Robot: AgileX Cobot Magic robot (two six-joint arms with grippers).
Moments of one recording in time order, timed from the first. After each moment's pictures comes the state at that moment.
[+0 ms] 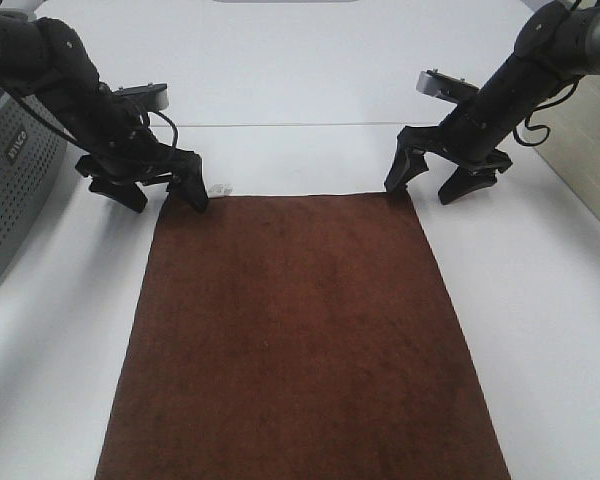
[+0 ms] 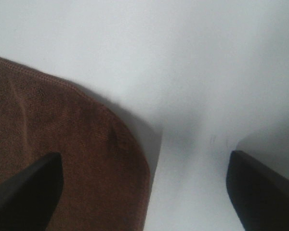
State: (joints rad) left arm -0.17 2.39 -1.80 -0.40 0.84 0.31; right arm 0.09 2.44 -1.90 0.54 0.97 -0.39
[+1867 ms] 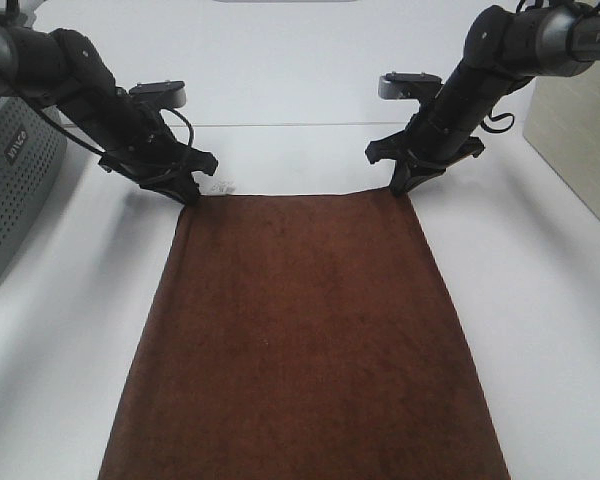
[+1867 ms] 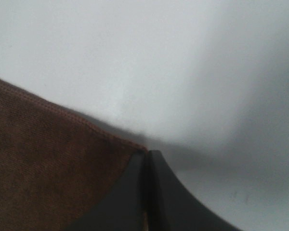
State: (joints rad) left arm -0.19 2.40 -1.80 -0.48 0.72 0.42; right arm 0.21 2.44 -1.91 0.35 0.82 -0.34
